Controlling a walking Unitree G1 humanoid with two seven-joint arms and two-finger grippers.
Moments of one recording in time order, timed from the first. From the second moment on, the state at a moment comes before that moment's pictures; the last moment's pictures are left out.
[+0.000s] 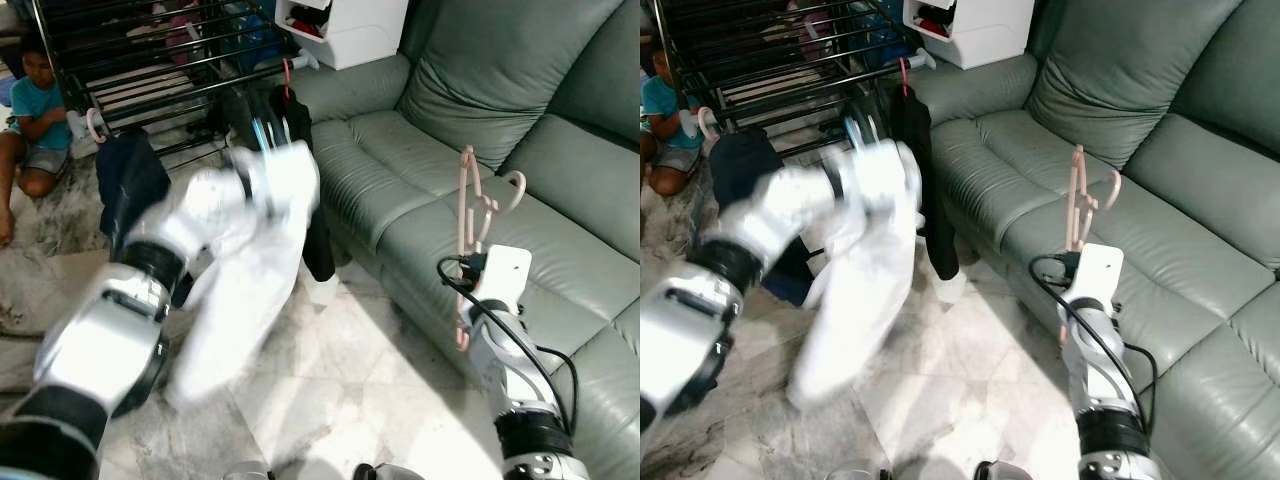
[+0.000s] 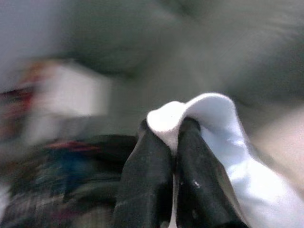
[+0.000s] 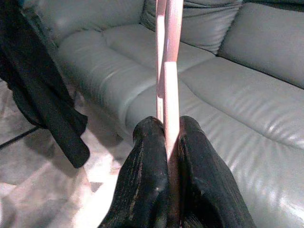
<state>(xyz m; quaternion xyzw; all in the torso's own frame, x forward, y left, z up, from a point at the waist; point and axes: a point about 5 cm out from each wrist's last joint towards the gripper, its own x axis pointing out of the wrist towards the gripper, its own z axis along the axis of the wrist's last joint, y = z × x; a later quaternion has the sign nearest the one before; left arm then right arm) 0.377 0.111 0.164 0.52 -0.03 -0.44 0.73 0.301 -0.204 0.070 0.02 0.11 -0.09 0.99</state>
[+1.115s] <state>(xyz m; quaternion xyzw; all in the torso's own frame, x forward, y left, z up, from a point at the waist) 0.407 0.170 0.174 0.43 0.06 -0.13 0.89 0.305 -0.185 0.076 0.00 0.13 0.11 0.98</state>
